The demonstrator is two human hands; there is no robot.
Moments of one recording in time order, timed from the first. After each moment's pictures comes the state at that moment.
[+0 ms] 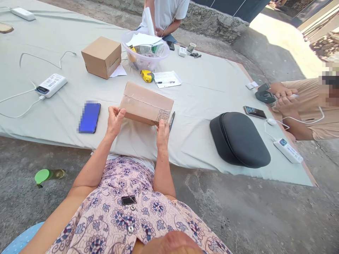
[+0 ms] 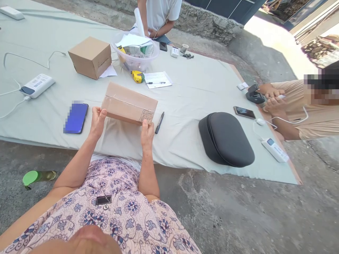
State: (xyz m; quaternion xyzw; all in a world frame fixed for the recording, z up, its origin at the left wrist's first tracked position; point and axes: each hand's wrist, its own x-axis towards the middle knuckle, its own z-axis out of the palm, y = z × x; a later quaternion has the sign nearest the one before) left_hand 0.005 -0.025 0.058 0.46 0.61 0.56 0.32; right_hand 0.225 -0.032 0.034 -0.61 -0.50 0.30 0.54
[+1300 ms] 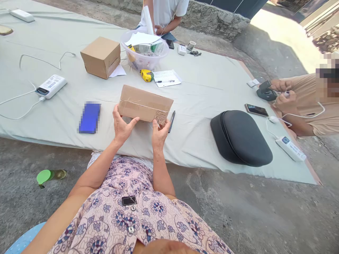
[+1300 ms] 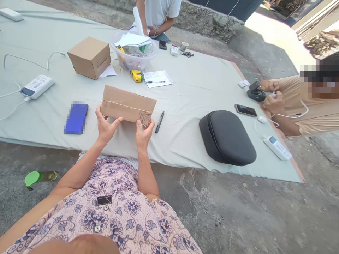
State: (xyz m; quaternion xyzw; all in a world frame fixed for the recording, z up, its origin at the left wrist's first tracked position) left_hand 0.042 -0.031 0.038 0.52 0.56 0.61 0.21; right_hand 0.198 -0.038 0.038 -0.56 -0.44 0.32 0.63
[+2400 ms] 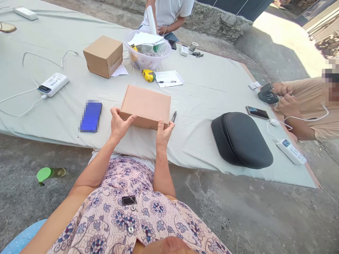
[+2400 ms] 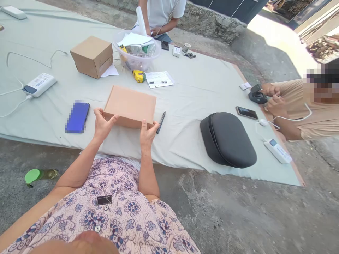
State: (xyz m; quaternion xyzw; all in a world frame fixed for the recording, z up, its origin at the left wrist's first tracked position) left_hand 0.021 -0.033 0.046 0.48 0.64 0.54 0.26; right_hand 0.211 -0.039 0.047 -0.60 -0.42 0.34 0.59
